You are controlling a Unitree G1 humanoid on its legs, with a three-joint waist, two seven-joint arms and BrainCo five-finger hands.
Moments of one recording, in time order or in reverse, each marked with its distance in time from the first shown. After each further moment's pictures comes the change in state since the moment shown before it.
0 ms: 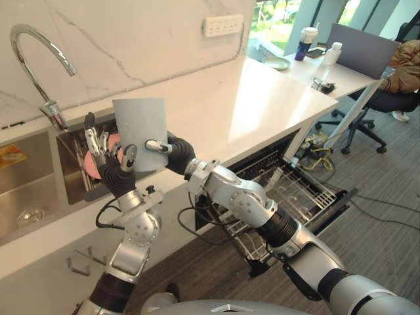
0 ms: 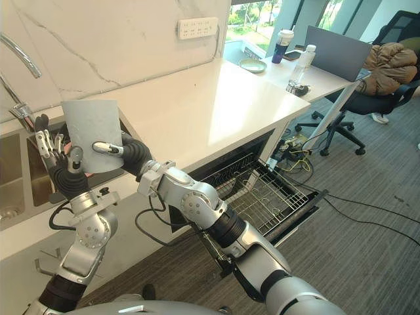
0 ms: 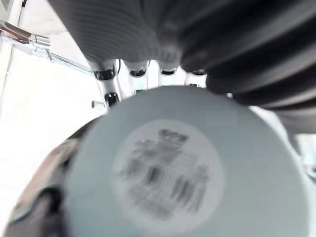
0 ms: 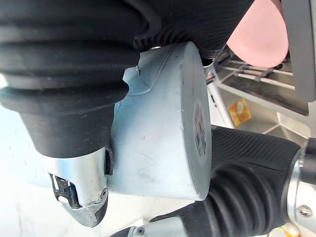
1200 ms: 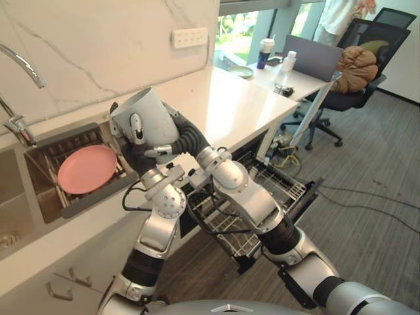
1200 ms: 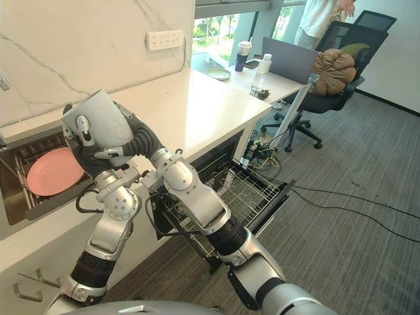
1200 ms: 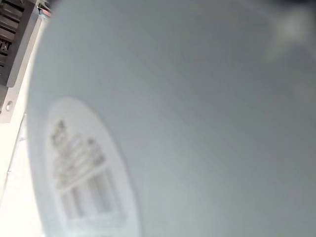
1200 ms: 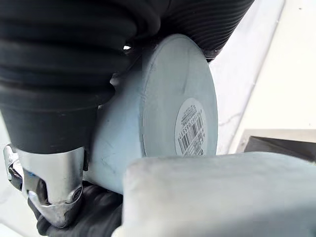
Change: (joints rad) left arm -0.245 -0.248 0.046 0.038 0.073 0.342 0.138; right arm 0.065 0.052 -0.087 -0.191 -1.038 0.112 -0.025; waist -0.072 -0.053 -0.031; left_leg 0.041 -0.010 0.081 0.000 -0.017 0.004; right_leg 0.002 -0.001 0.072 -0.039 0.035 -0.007
